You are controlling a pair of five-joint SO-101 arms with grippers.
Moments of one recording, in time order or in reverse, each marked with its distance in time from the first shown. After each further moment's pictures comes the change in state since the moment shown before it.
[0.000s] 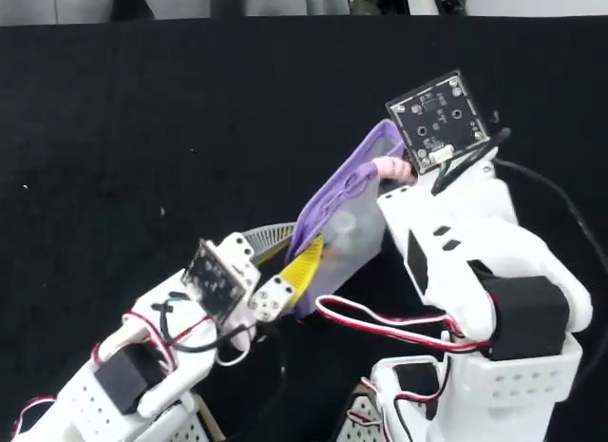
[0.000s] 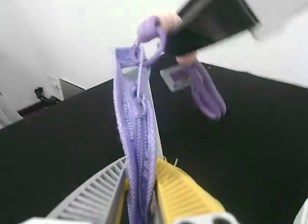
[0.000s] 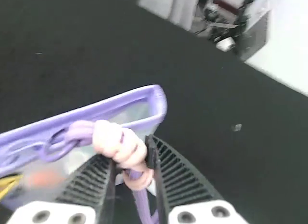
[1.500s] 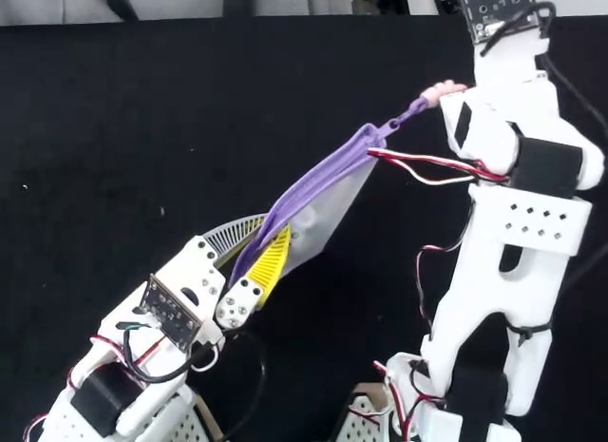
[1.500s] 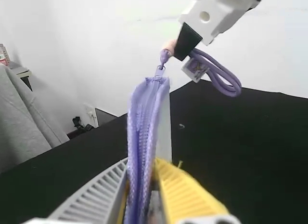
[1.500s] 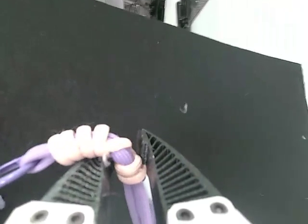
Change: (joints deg) left arm -8.2 -15.6 3.1 4.1 -4.5; right arm 19.1 28.6 -12.7 -13.4 3.2
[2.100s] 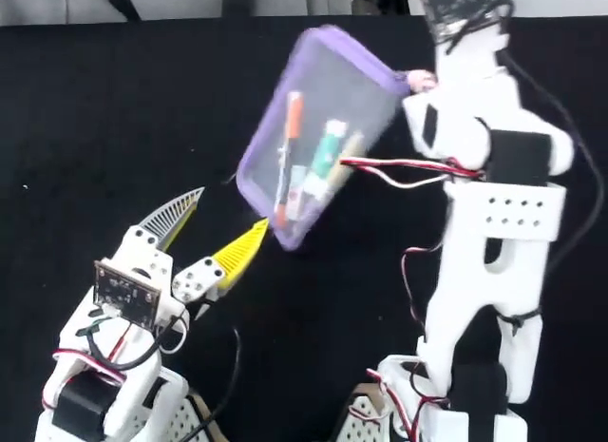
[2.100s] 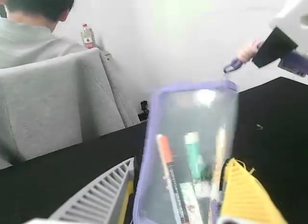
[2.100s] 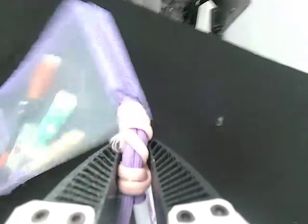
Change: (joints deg) left arm -16.4 -1.4 -4.0 6.0 0.0; right arm -11.6 0.8 0.5 2.5 -2.1
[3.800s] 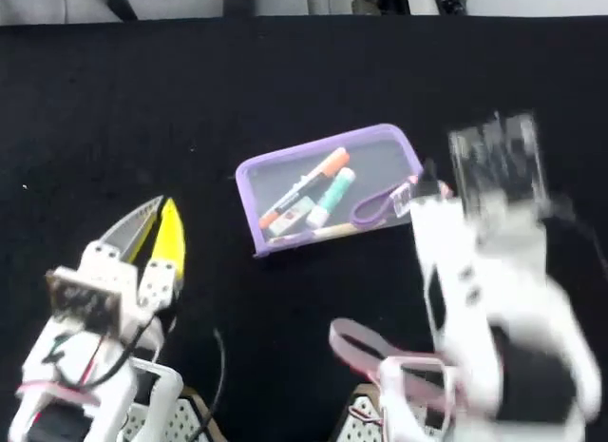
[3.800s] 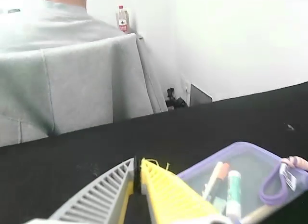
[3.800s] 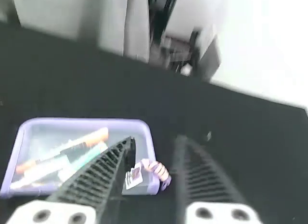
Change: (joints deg) left arm -8.4 0.0 -11.9 15.5 2.5; right arm -0.8 -47.8 26.9 1.0 -6.0
